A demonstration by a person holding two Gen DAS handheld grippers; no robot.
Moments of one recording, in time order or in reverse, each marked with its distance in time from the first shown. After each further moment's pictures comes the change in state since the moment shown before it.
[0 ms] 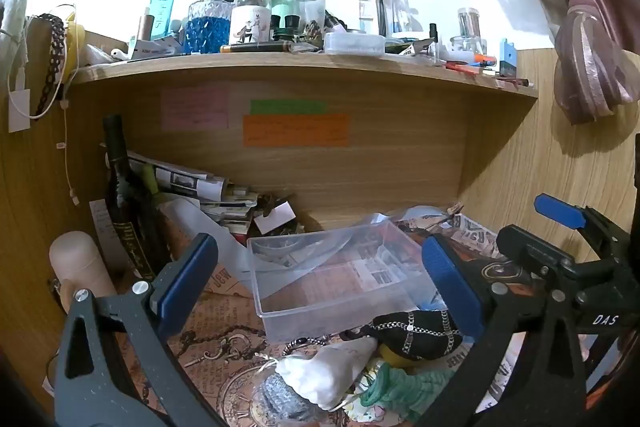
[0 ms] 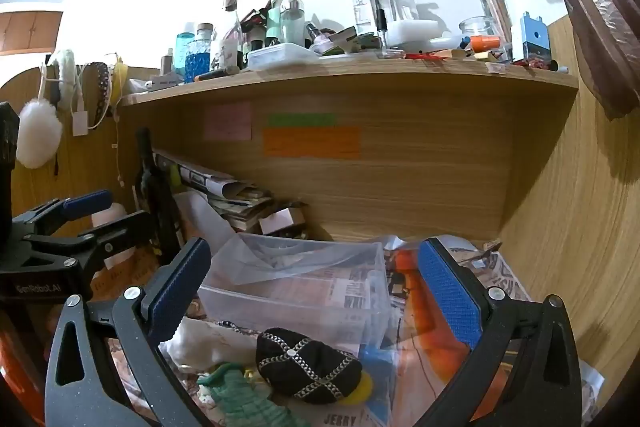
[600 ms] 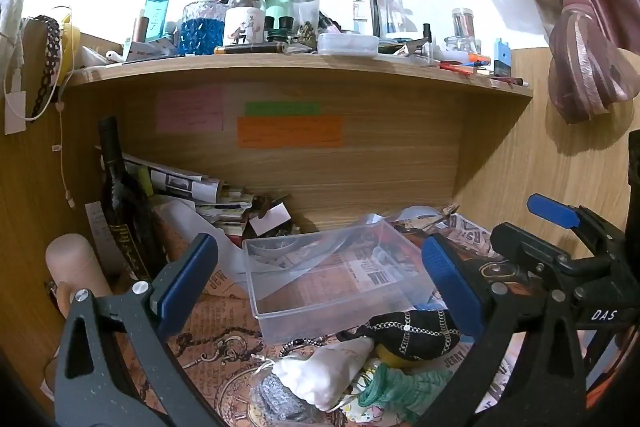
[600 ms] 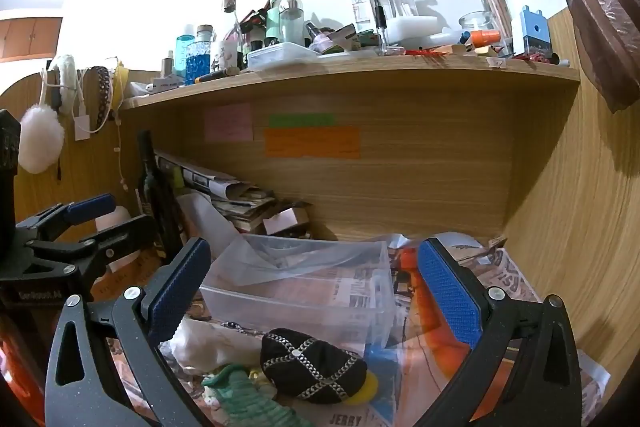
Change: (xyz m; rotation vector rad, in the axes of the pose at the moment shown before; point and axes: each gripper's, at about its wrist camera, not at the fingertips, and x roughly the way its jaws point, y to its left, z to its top) left arm -0.001 -0.003 0.000 0.005 -0.006 -0.017; right arm 0.002 -0.001 -0.002 0.012 0.004 0.005
